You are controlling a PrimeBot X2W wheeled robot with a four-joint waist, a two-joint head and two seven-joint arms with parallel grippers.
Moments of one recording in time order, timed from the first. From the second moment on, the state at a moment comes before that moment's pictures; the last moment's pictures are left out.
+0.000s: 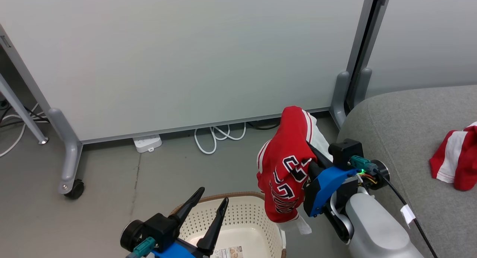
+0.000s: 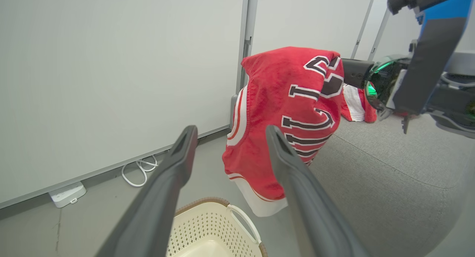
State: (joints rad) left arm -0.21 0.20 -0.60 0.32 -0.42 -0.09 -0.26; right arm -0.52 -0.07 0.35 0.74 0.21 0.13 -0.14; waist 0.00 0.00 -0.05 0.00
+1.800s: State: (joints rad) left arm -0.22 0.12 -0.53 0.33 -0.32 -0.13 -0.26; right arm -0.54 -0.12 0.28 0.68 0.20 0.13 -0.06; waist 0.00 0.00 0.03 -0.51
